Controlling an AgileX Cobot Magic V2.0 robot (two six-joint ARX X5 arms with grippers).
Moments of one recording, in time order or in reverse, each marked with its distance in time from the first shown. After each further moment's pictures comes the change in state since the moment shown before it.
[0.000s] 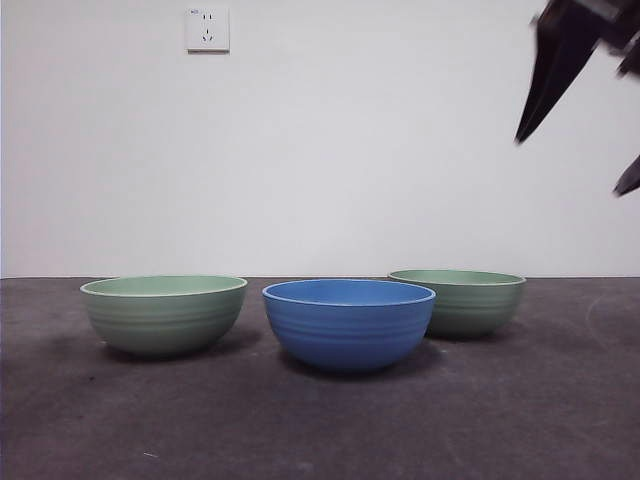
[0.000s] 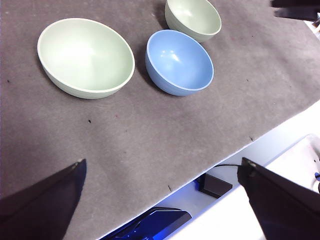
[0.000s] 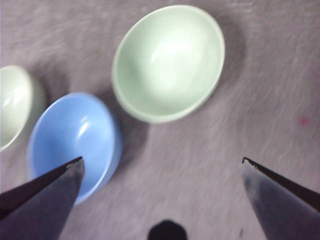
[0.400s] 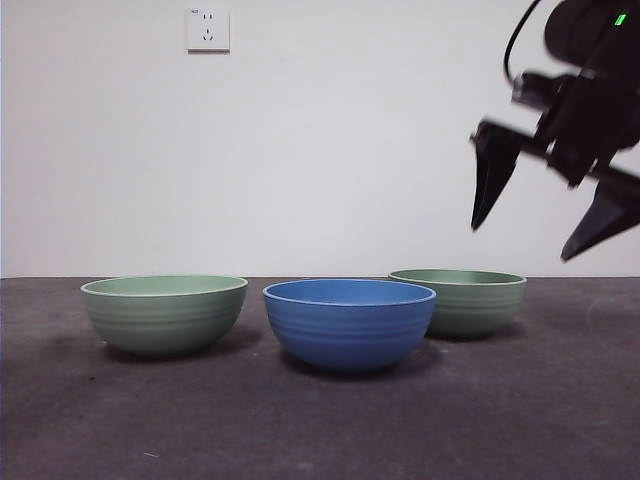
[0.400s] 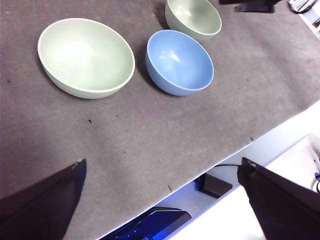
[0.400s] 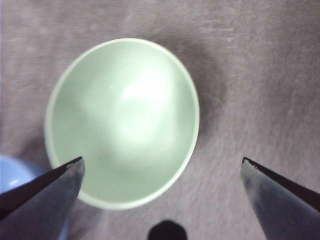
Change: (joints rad) left arm 0.000 0.000 0.000 0.000 0.000 0.000; right arm 0.036 0.373 0.161 0.135 0.110 0.001
